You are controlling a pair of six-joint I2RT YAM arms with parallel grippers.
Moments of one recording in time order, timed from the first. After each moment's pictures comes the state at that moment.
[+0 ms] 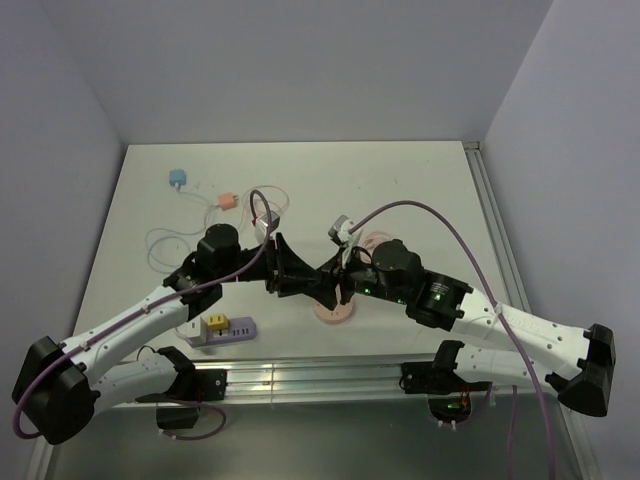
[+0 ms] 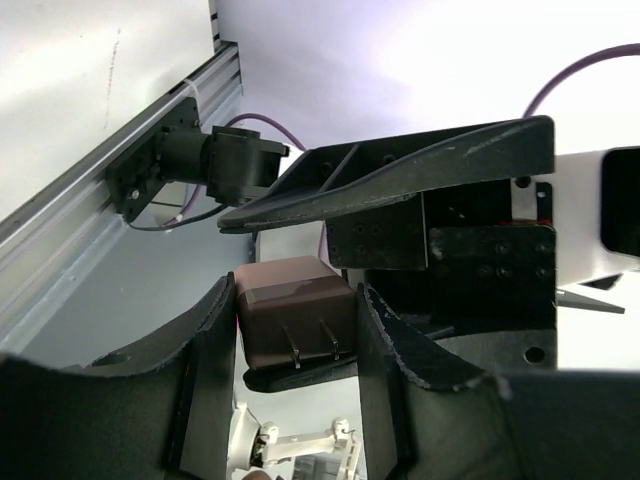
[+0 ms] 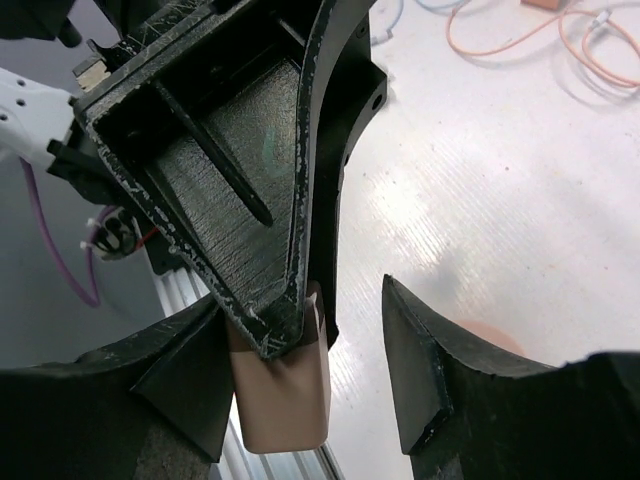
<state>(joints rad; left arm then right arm) -0.69 1.04 0.65 0.17 0.73 -1.43 1.02 0.94 0.80 -0.15 -0.11 0.25</state>
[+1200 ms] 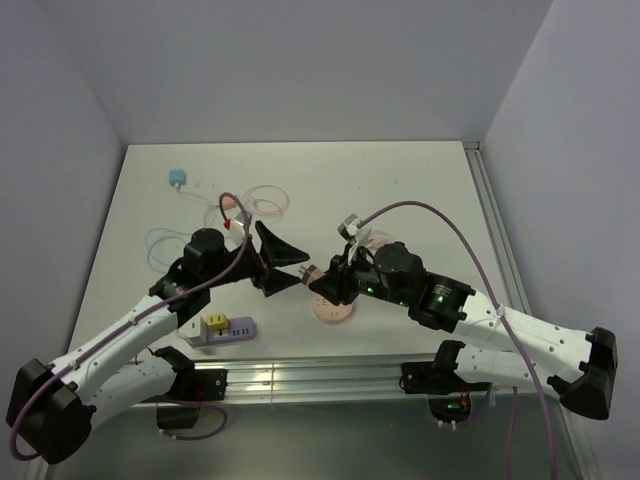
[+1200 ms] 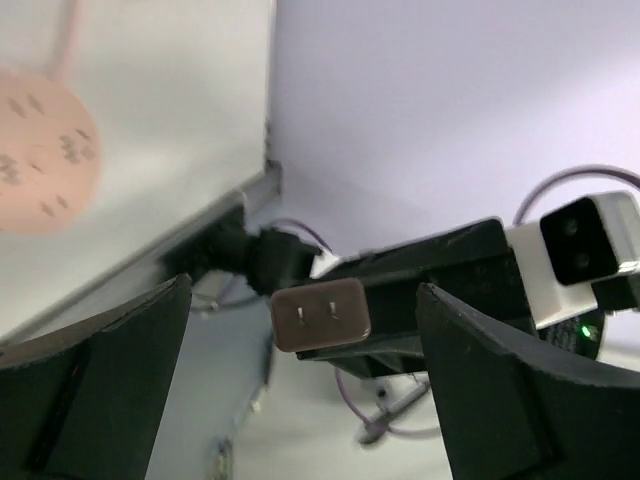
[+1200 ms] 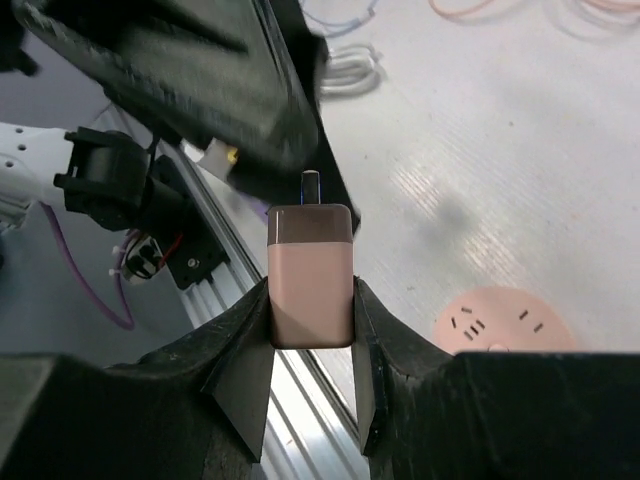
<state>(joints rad) -0.63 0.95 0.58 0.12 0.55 -1.46 1.02 0.90 0.74 -0.13 -0.06 0.42</state>
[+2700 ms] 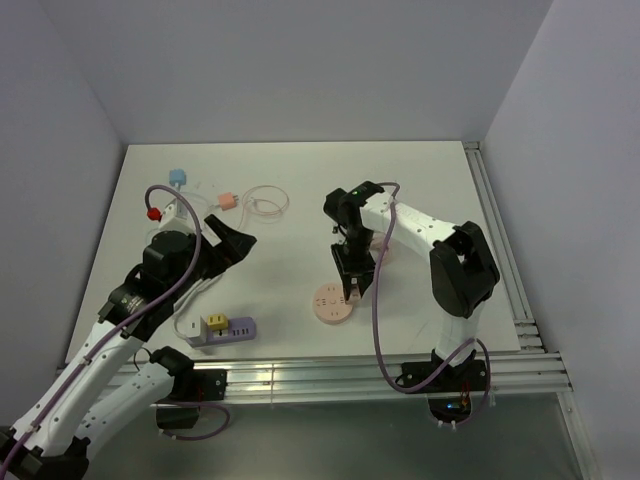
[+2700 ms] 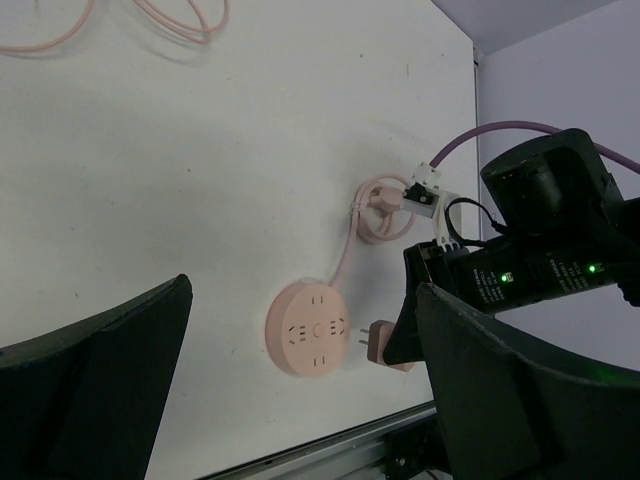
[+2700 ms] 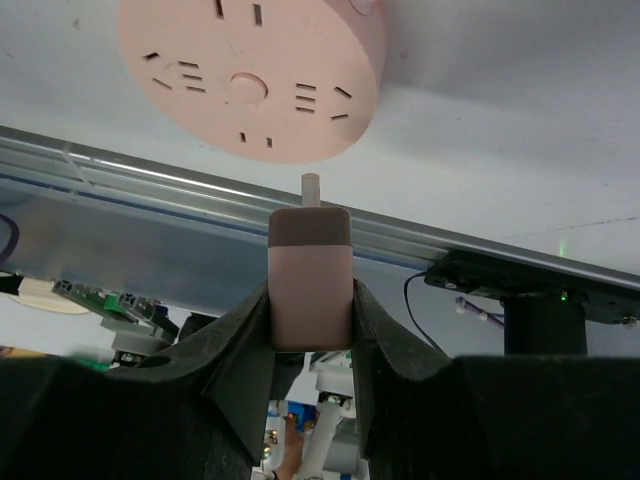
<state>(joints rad) -0.53 0.69 0.80 -0.50 -0.11 -0.91 0.64 1.83 1.46 -1.35 -0.28 0.44</state>
